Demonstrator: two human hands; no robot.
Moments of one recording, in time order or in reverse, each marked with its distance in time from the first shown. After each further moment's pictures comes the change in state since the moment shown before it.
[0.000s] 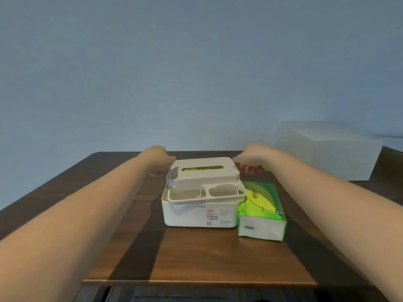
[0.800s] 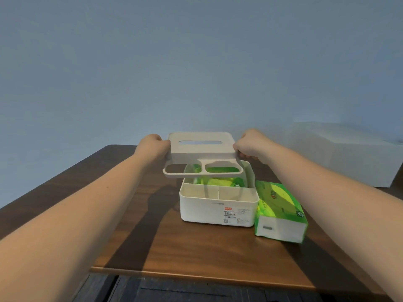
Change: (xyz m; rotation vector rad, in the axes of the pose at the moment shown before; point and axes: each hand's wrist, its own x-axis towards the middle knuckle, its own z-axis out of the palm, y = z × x) left_hand -0.004 -0.045 -0.016 -0.460 0.264 -0.070; right_hand 0.005 -0.054 0.017 0.113 0.223 -0.113
